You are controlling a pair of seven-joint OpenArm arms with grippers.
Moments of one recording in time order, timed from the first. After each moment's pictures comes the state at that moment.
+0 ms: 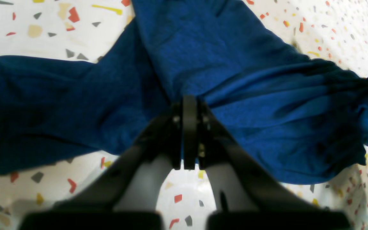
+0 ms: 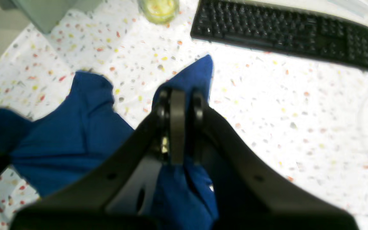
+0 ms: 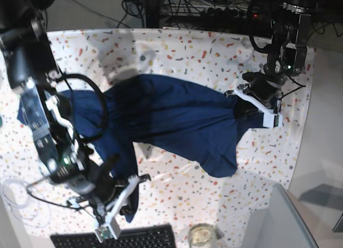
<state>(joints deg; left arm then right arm) 12.4 -20.2 0.8 85.1 -37.4 -11.1 23.6 21.6 12.0 -22.4 92.9 21.4 -1.1 -48.3</state>
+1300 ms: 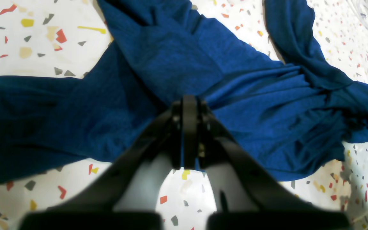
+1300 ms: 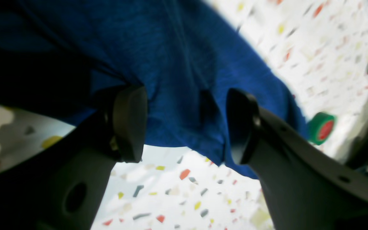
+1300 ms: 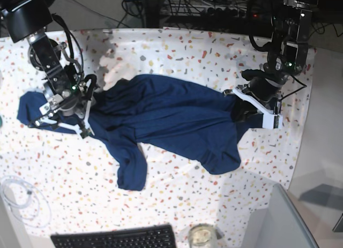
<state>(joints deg) 14.0 -20.3 0.6 89.7 -37.4 -11.3 23.8 2.1 18.0 -23.6 78.6 -9.9 -0.4 -51.9</state>
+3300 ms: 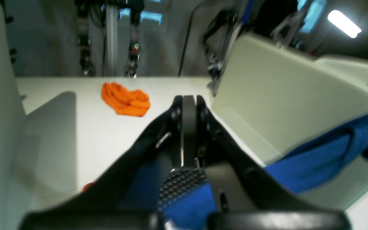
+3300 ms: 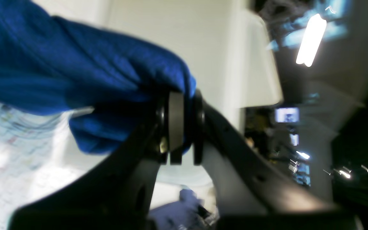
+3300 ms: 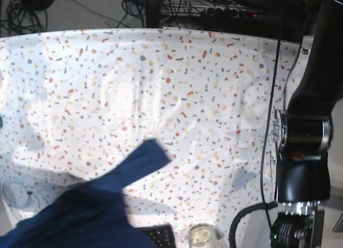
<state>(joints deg) -56.7 -9.1 7.8 69.3 -37.5 -11.8 33.9 63.1 39.7 -20.5 72.2 -10.1 27.4 -59.2</state>
